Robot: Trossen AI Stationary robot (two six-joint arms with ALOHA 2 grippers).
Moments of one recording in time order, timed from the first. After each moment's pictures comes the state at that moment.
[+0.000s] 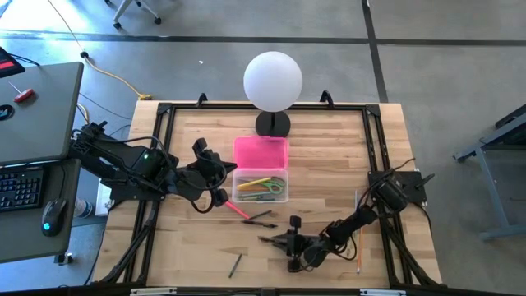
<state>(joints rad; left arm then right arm) -0.45 1.29 1.44 -0.84 -0.80 -0.45 0.67 2.25 0.89 0.70 0.67 0.35</state>
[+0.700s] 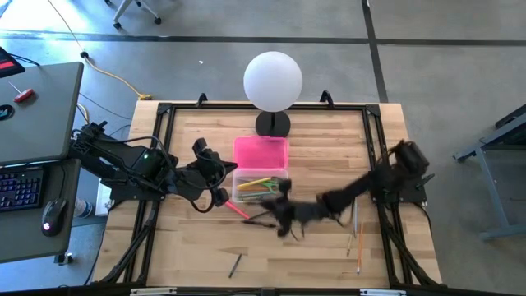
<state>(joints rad) -0.45 1.29 1.44 -0.82 -0.81 -0.48 0.40 1.80 0.89 0.55 0.57 -0.26</state>
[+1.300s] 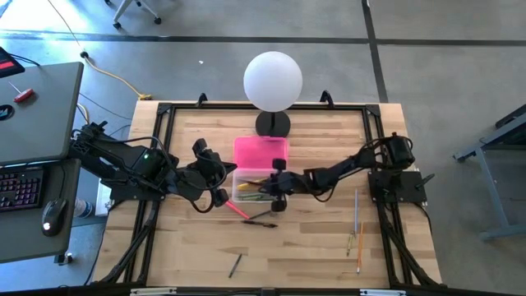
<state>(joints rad) -0.45 1.29 1.44 -0.84 -0.79 -0.48 0.11 1.87 0.89 0.42 0.27 -0.13</state>
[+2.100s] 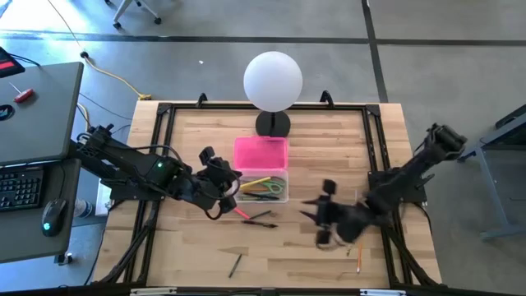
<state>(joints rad) -0.45 1.38 1.44 -0.86 -0.76 -0.55 0.67 1.35 0.90 -0.28 0.79 0.41</state>
